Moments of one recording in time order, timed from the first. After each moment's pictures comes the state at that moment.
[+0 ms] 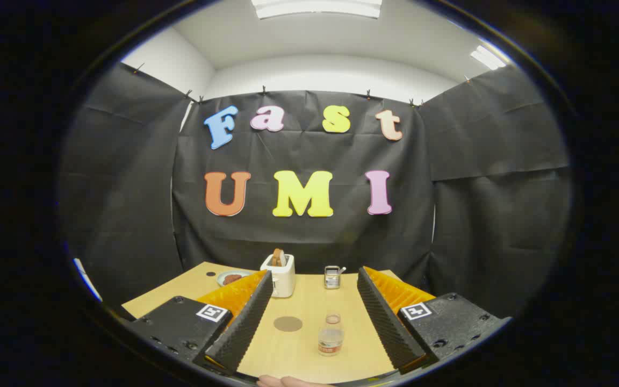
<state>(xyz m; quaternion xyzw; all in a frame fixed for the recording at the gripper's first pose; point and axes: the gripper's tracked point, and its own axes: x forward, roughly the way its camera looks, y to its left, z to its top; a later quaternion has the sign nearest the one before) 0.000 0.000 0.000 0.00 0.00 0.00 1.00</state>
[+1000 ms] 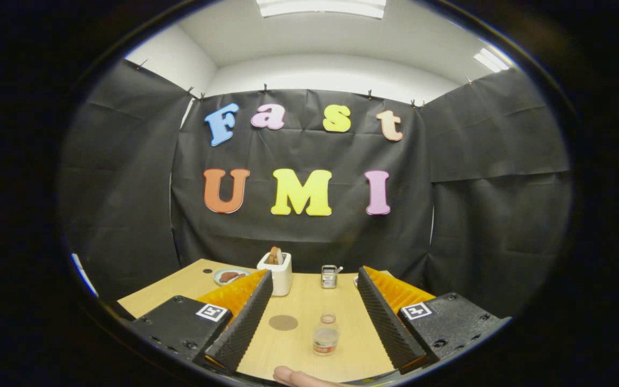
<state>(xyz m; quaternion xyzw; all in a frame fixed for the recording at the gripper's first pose) 0.003 -0.003 -0.005 -0.02 0.00 0.00 1.00</state>
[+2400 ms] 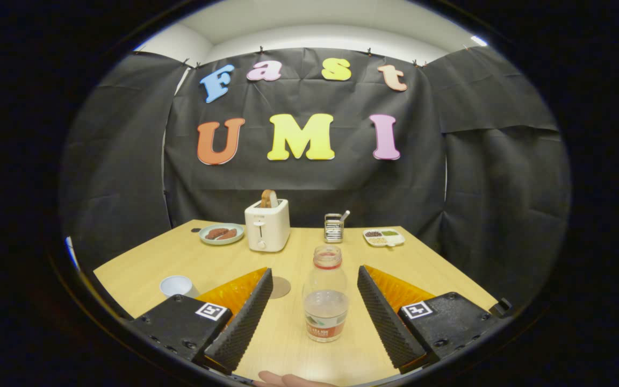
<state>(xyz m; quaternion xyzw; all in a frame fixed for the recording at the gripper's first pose) 0.095 -0.031 -0.217 0.00 0.10 0.01 1.00</state>
